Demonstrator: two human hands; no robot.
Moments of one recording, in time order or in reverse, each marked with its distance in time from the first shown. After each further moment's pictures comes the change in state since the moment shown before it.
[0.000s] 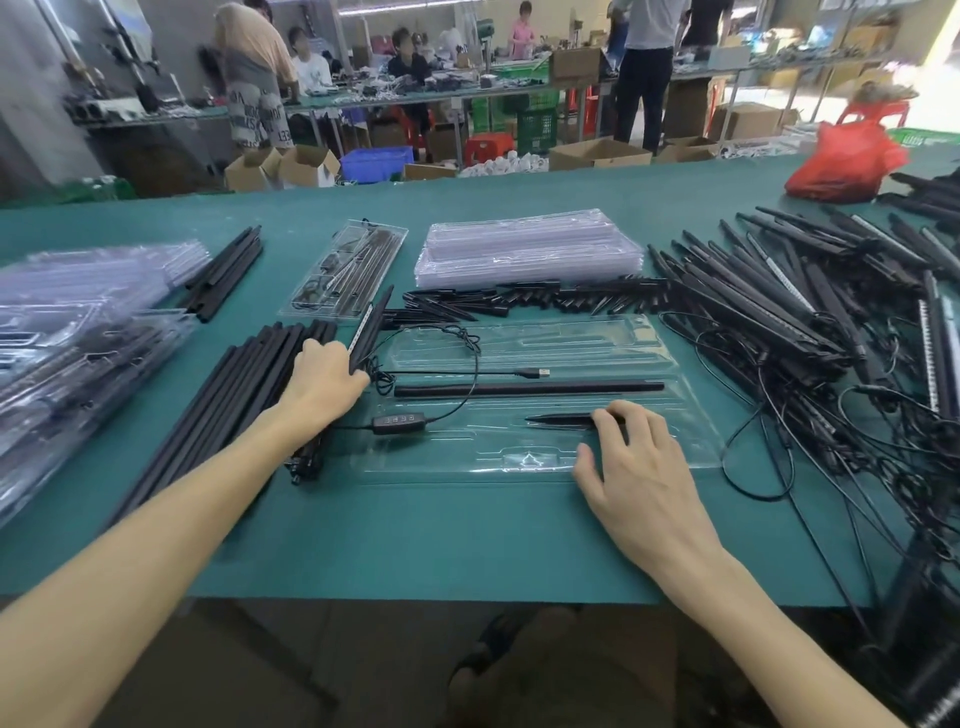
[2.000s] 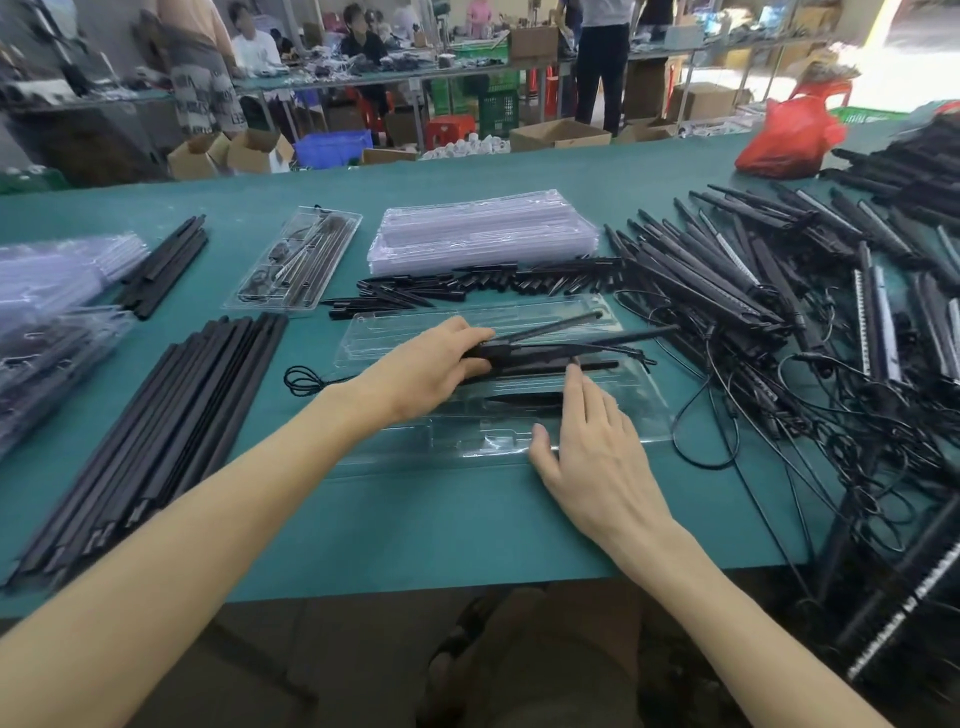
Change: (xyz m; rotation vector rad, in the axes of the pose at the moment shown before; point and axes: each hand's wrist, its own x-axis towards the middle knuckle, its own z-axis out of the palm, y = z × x) left_hand -0.044 0.131 0.008 -0.131 -0.260 0.722; right_hand 0.003 -0.002 -0.005 0.011 -0.090 0.061
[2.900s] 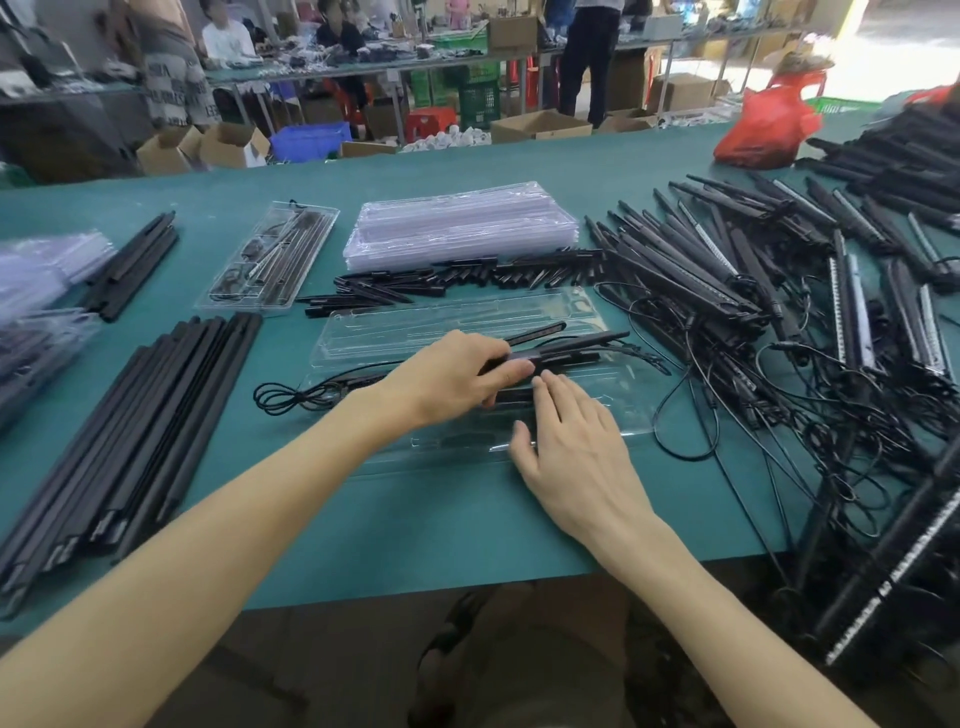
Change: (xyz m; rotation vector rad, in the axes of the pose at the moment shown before) left_hand 0.018 0.036 0.019 -0.160 -0.009 0.049; right_hand 0.001 0.002 0.003 -0.071 -0.067 -0.015
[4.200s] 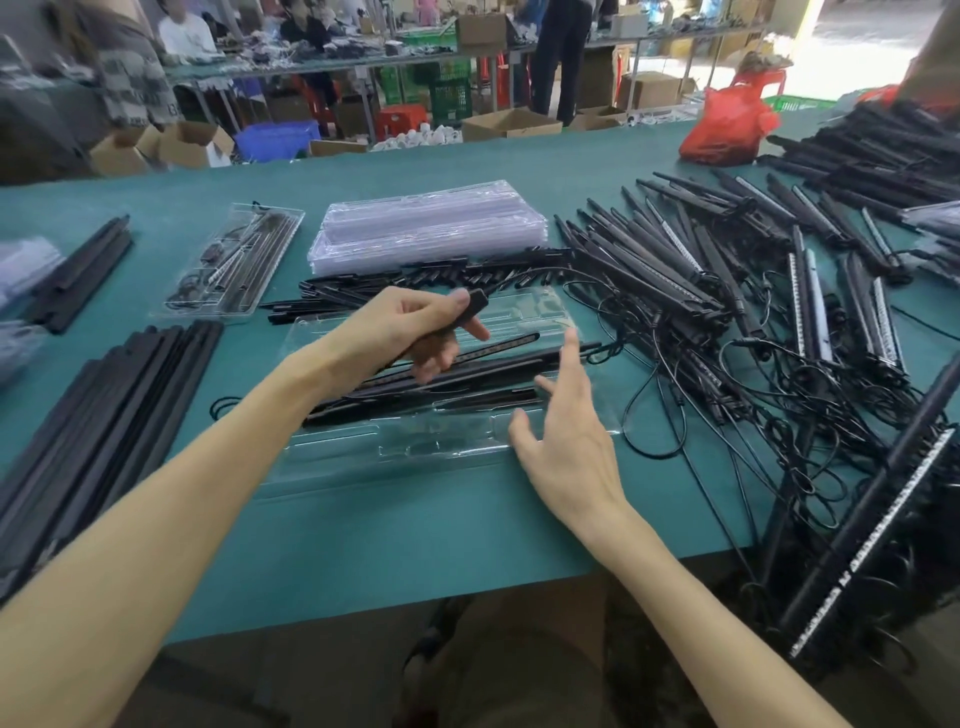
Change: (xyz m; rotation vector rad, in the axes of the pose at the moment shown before) left_hand 0.010 -0.017 -0.040 -0.733 -0.102 0.014; right_hand 0.004 0.014 -0.003 0.560 0.204 0.169
